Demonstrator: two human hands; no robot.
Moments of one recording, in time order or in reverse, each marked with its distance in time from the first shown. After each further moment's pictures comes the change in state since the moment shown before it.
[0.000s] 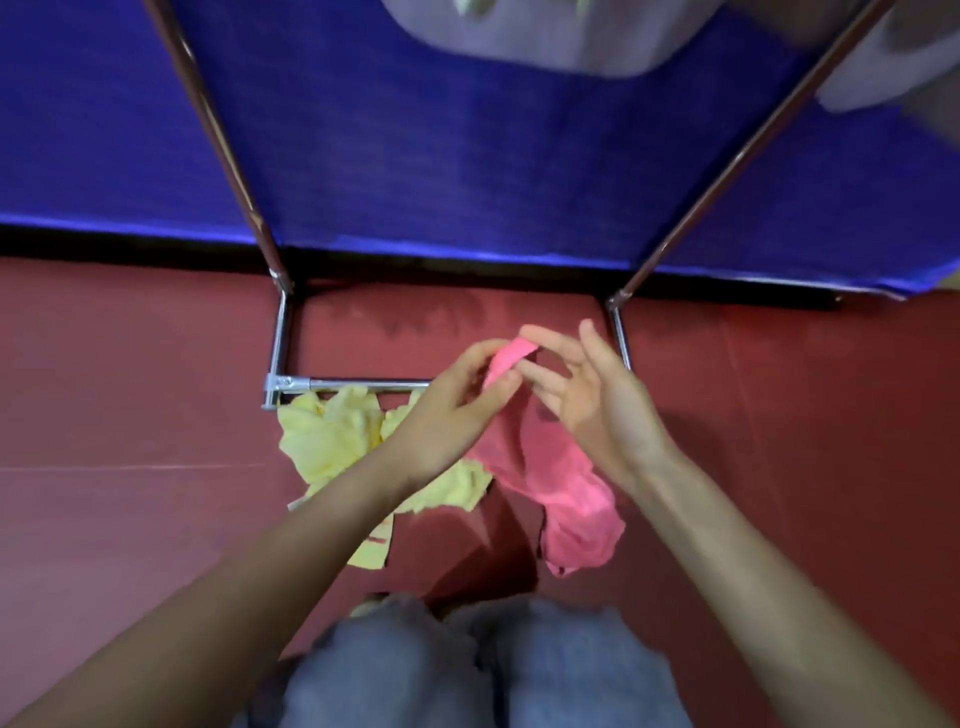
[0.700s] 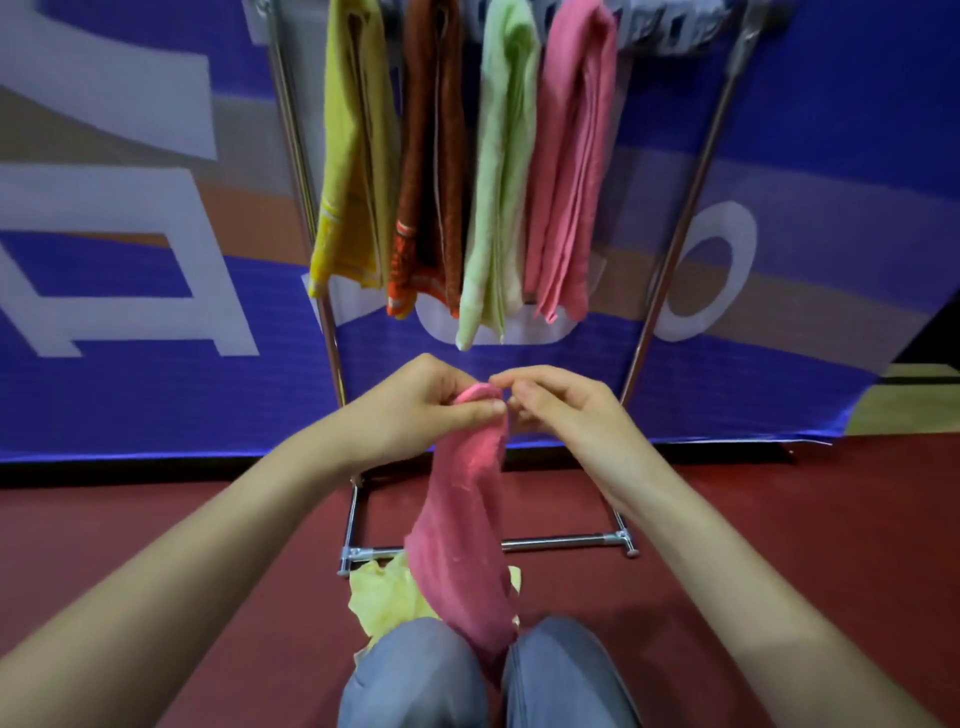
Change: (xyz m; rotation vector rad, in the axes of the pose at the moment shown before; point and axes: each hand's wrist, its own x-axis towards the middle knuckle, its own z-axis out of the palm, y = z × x) left_hand -0.157 0.268 -0.030 0.594 -0.103 0.318; right_hand -0.221 -0.142 0.096 -0.442 -0.138 -0.657
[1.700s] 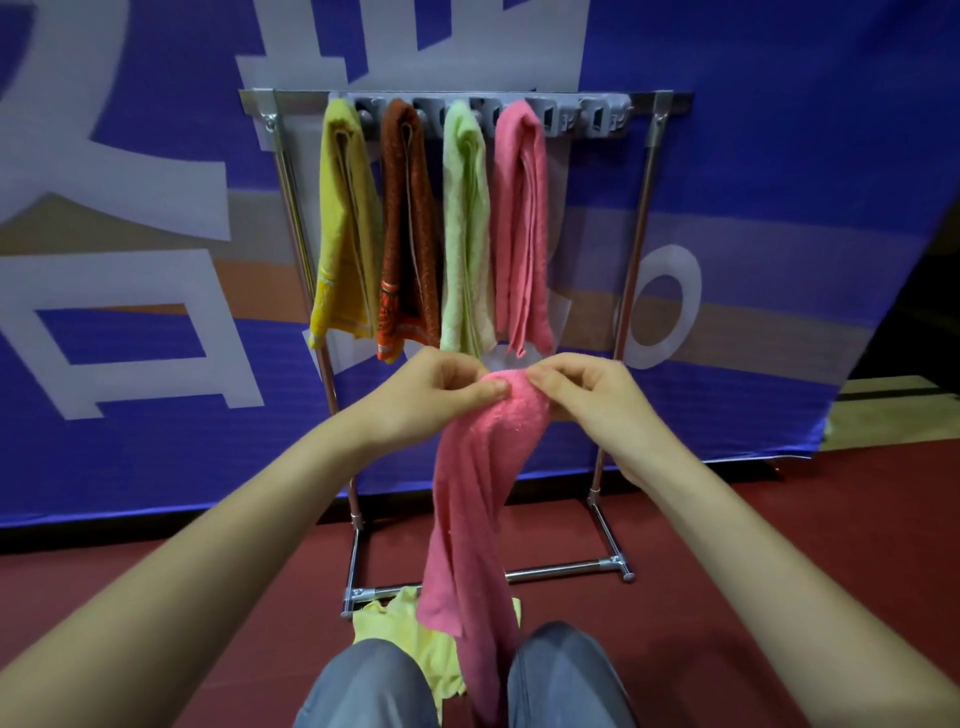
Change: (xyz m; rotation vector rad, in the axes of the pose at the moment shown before) left_hand -0.016 0.074 0.008 -0.025 0.030 0.137; right_hand -0.043 -0.055 -0.032 -0.048 0.188 -0.151
